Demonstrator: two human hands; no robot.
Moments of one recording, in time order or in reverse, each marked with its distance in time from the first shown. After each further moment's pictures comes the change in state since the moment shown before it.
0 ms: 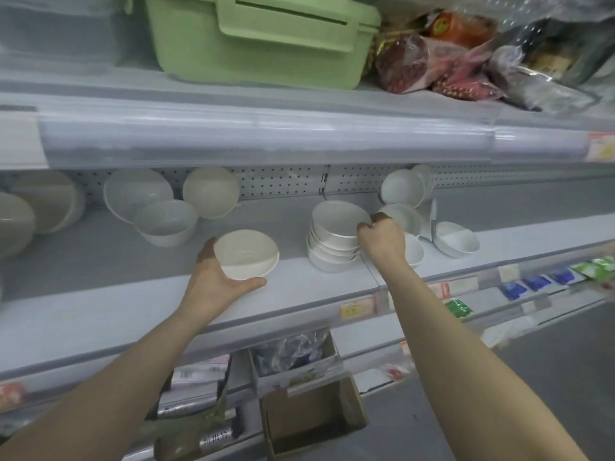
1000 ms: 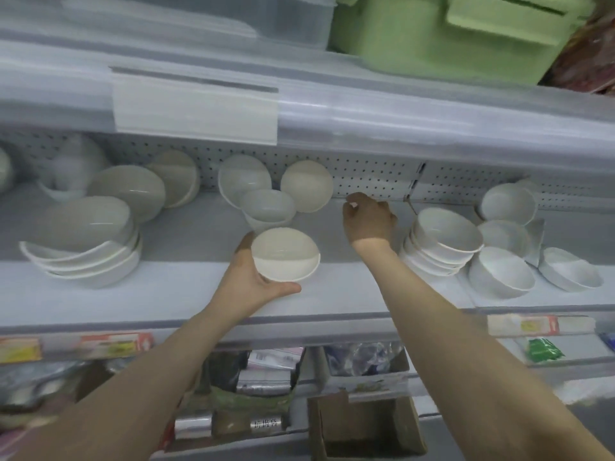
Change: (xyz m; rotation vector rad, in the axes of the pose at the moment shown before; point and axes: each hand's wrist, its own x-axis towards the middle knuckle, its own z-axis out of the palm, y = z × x) left_hand -0.028 -0.044 -0.088 -0.106 0.022 0.072; right_hand -0.043 -0.125 0.132 -0.213 -0.001 -0.392
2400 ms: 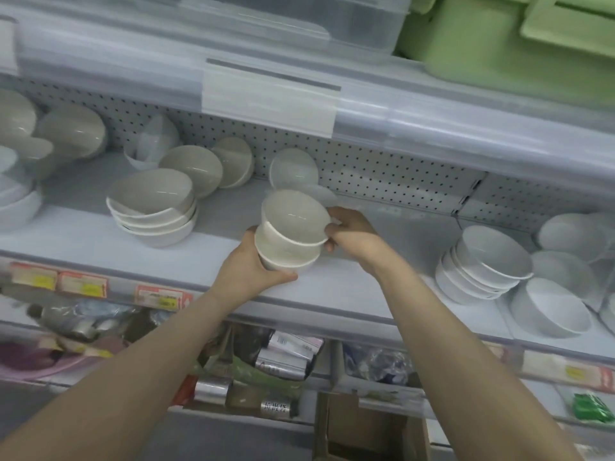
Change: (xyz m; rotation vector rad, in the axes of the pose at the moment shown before) left_hand -0.028 -0.014 -0.038 0.157 0.162 -0.231; right_hand -0.050 -0.063 -0.007 0.568 -0.655 -0.199
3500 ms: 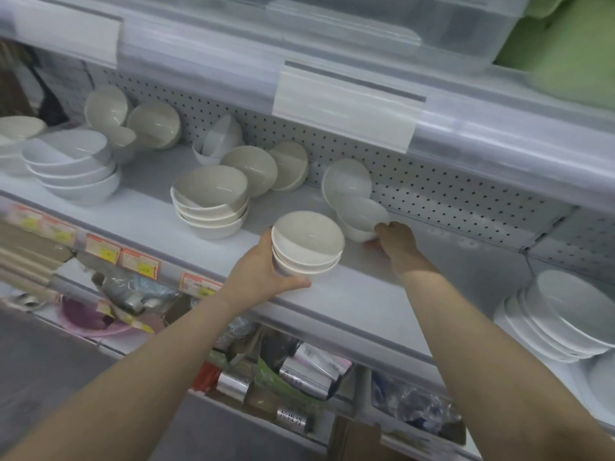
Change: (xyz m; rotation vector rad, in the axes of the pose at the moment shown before) left_hand -0.006 -0.024 -0.029 0.067 0.085 -0.039; right_hand 0.091 0.038 0.020 0.078 0.186 0.268
